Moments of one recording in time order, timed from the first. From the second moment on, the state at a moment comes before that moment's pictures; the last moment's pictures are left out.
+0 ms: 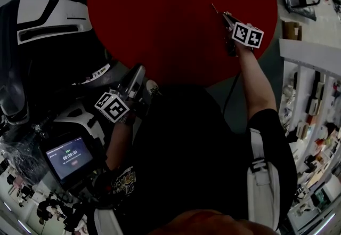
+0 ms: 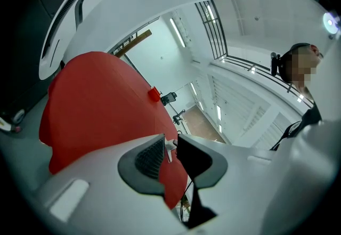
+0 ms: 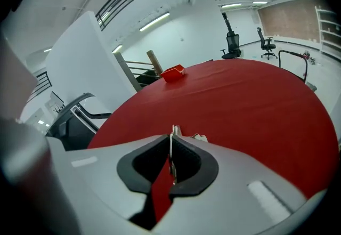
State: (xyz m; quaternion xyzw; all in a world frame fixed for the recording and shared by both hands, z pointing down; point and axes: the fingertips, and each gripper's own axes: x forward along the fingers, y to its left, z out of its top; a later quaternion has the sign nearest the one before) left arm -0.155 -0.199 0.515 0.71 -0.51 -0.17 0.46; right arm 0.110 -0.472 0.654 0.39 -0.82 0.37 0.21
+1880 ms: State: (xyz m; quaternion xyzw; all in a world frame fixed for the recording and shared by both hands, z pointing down) left arm -0.189 -0.091 0.380 0.80 -0.26 -0.36 0.40; right arm -0.154 -0.082 0.364 0.05 -0.89 0.44 -0.10
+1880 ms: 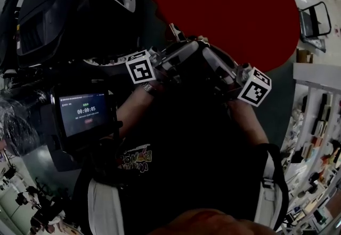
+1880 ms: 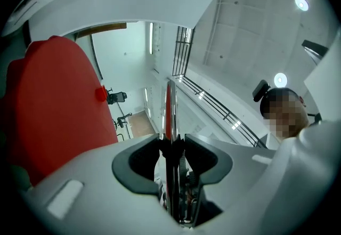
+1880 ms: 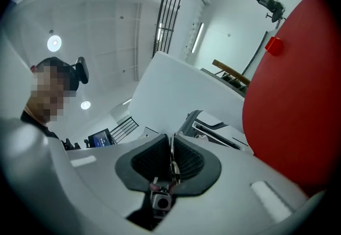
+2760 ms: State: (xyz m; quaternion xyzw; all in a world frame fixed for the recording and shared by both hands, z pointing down) left arm -0.065 -0.093 0.325 0.87 -0.23 -0.29 0.33; right arm -0.005 -0.072 0.324 0.20 -0.92 0.30 -0.11
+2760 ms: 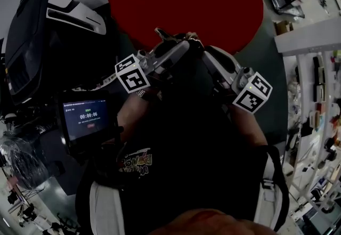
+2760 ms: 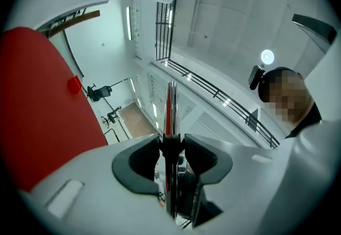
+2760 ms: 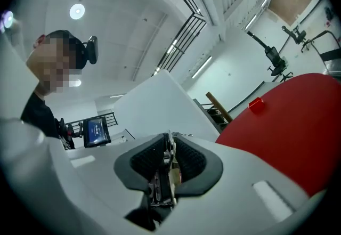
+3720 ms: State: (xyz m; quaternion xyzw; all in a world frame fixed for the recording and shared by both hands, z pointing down) left arm 0.156 -0.030 0.366 0.87 -0.16 -0.22 0.41; right arm 0.174 -0.008 0.366 0.17 -0.90 0.37 -0.11
